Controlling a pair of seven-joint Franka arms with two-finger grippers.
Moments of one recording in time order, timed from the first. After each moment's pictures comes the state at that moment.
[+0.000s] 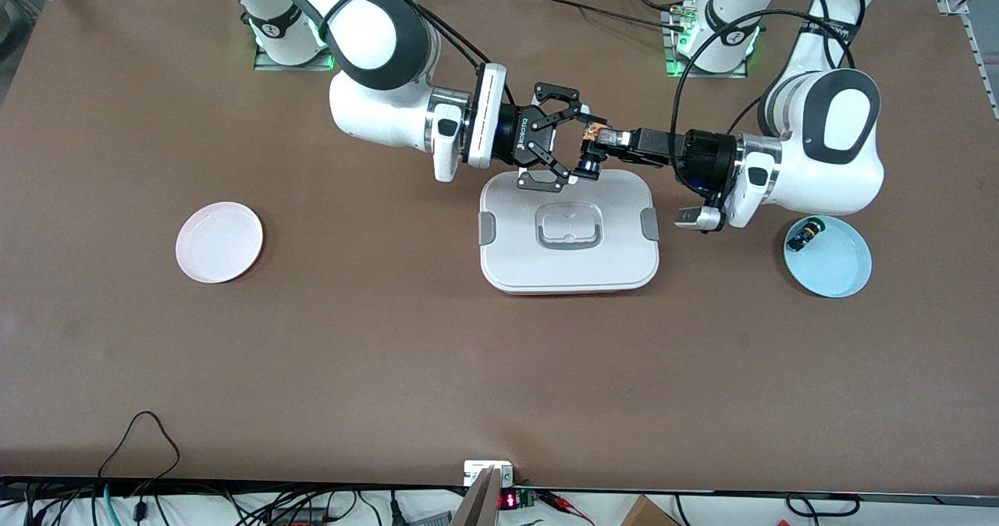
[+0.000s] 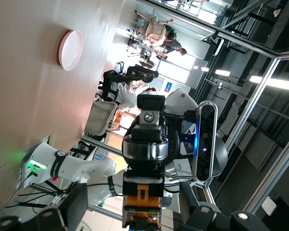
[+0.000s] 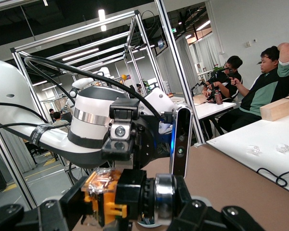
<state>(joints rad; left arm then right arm) 0.01 0.21 -0.21 -1.94 -1.54 1.62 0.20 0.34 0.48 0.55 -1.56 1.86 2.58 -1.91</state>
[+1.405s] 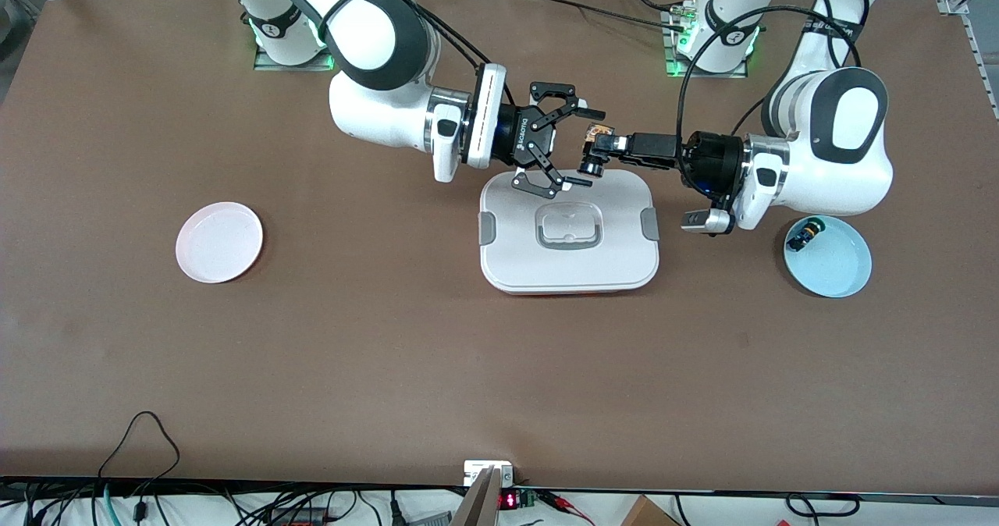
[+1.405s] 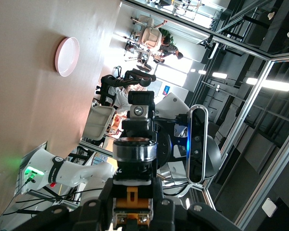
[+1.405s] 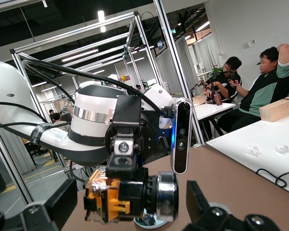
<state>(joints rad) 0.02 0.20 -0.21 -1.93 -1.55 1.62 0.20 0.34 0.48 0.55 -1.55 1.86 2.58 -1.91</state>
